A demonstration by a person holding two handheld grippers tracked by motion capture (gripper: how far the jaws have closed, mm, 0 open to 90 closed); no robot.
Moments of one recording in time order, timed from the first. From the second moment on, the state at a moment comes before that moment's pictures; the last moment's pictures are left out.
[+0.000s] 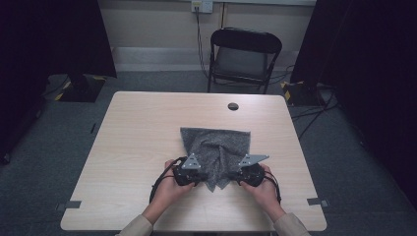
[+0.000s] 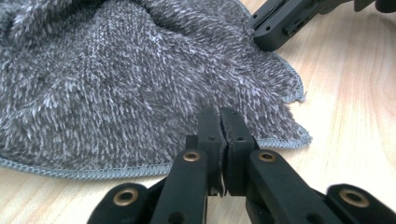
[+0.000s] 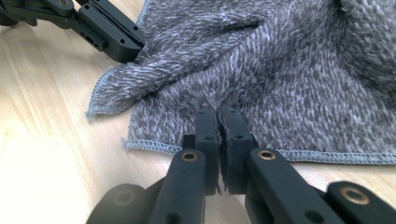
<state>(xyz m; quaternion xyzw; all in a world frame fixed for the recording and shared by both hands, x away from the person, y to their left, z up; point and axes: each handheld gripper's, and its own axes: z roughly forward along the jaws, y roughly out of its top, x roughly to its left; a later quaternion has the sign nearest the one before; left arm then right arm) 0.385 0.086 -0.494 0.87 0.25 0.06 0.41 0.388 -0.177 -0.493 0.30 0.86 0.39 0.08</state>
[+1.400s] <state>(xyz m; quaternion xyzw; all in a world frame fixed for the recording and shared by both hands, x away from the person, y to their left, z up) 0.388 0.185 -0.469 0.82 0.33 0.10 0.46 0.387 -0.245 -0.466 0.33 0.84 0.42 0.09</state>
